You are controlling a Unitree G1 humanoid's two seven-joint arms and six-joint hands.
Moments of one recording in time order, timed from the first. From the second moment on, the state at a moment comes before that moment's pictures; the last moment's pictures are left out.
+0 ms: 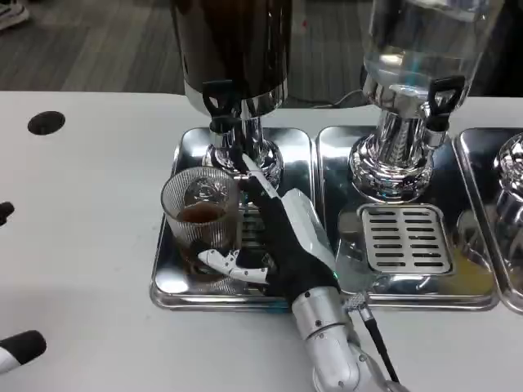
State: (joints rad) left arm 0.53 0.74 0.49 0.07 0.26 -0.74 -0.16; right arm -0.41 0.12 0.37 0.87 -0.47 -0.43 -0.44
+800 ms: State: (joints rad) left arm 0.54 0.73 0.49 0.07 0.25 -0.74 -0.16; right arm -0.42 0.12 0.38 0.90 -0.47 -0.43 -0.45
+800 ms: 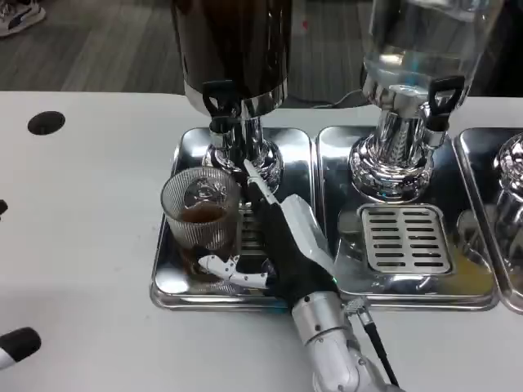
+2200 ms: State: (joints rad) left arm 0.54 0.72 0.48 0.05 0.25 -0.73 -0.16; right arm -0.37 0.10 0.32 0.81 -0.43 -0.41 -0.45
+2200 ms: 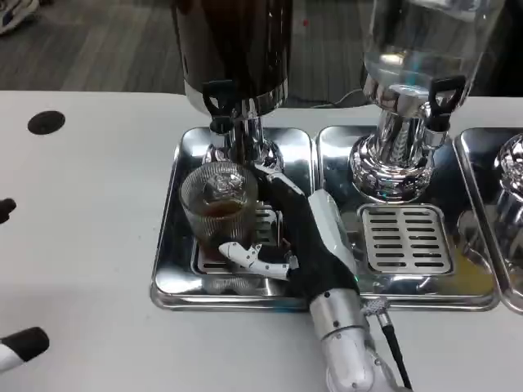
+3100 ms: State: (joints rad) left arm 0.54 0.72 0.46 0.05 0.25 -0.73 -0.16; right arm -0.35 0.09 0.32 0.78 -0.42 -0.41 -0.43
